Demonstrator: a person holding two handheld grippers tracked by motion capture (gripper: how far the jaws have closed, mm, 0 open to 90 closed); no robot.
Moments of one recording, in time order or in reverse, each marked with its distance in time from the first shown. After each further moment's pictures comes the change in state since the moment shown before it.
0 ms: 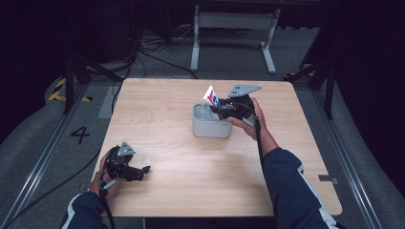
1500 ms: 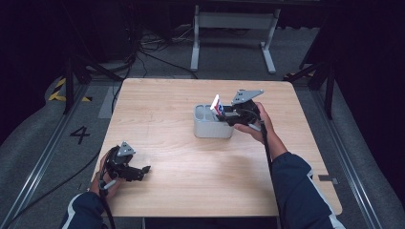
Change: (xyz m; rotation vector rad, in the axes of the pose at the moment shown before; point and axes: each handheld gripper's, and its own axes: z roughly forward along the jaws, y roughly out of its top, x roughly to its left) left arm 0.000 0.000 0.000 0.002 0.000 0.002; right arm 0.002 -0.016 -0.012 0.127 0.008 -0.038
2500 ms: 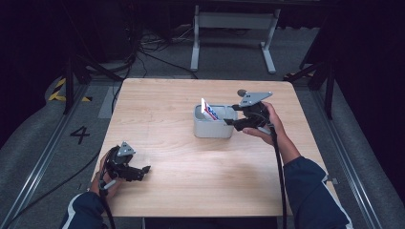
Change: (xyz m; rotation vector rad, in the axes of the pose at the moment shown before) left arm 0.000 0.000 0.000 0.000 -0.001 0.000; right arm 0.007 -0.001 -0.033 0.051 -0.080 -0.050
